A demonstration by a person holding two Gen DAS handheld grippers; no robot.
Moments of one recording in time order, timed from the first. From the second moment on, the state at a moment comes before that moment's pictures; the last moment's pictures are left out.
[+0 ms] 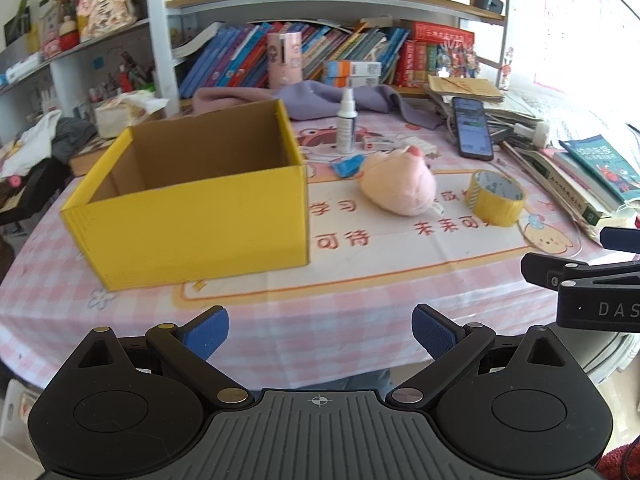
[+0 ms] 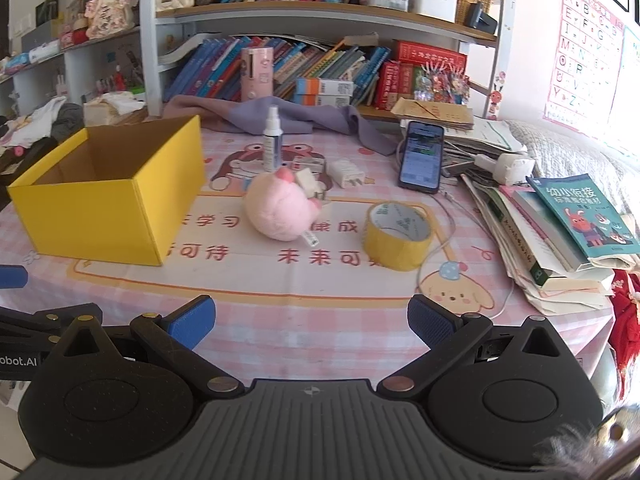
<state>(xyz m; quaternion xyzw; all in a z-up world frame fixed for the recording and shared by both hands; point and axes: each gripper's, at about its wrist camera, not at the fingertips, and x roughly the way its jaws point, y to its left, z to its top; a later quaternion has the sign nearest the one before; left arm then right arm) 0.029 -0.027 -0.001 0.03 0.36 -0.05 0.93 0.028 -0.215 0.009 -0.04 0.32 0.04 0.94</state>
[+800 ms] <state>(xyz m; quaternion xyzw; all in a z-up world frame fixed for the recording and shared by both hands) 0.103 -0.101 -0.016 0.07 0.37 -0.11 0.92 0.104 -0.266 -0.005 -0.04 0.35 0.01 0.93</state>
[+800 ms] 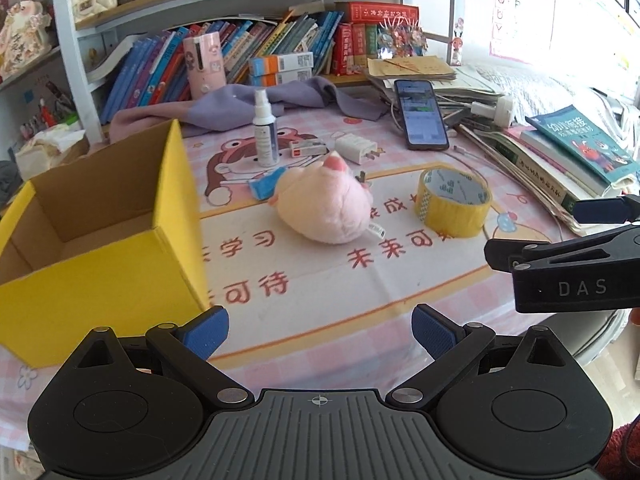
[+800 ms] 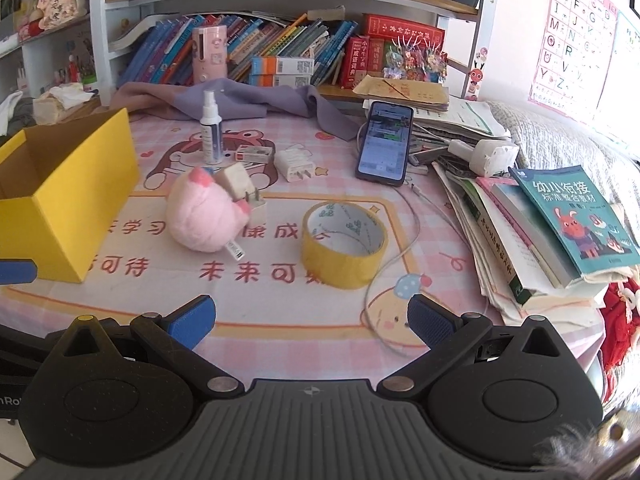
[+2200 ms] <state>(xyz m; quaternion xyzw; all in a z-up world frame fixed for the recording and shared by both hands) 0.245 -0.150 -0.046 0.02 0.43 0.01 0.90 0.286 -0.327 -0.055 -0.07 0.47 0.17 0.86</state>
